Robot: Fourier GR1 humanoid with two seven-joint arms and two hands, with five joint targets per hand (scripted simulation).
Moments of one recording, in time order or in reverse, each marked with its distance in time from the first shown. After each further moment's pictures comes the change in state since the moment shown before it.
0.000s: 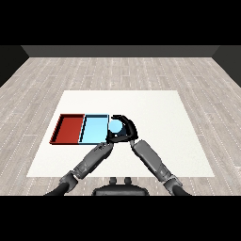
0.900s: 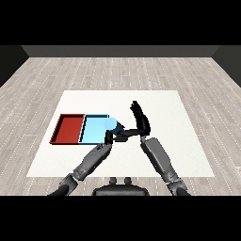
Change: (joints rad) left arm 0.046 -0.008 0.060 -0.023 -0.028 -0.012 -0.005; right arm 0.045 -0.052 -0.169 -0.133 -0.082 0.074 0.056
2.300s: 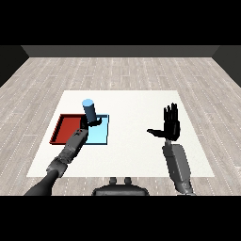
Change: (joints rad) left arm -0.267 0.214 0.327 0.578 -0.103 -0.111 0.144; right arm 0.209 -0.105 -0.314 -0.124 -0.155 0.156 -0.108
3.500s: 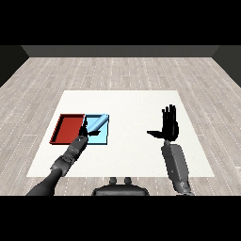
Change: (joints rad) left arm -0.031 -0.050 -0.008 0.339 -0.103 0.054 0.064; right arm 0.001 0.024 -0.019 0.048 -0.017 0.068 -0.038
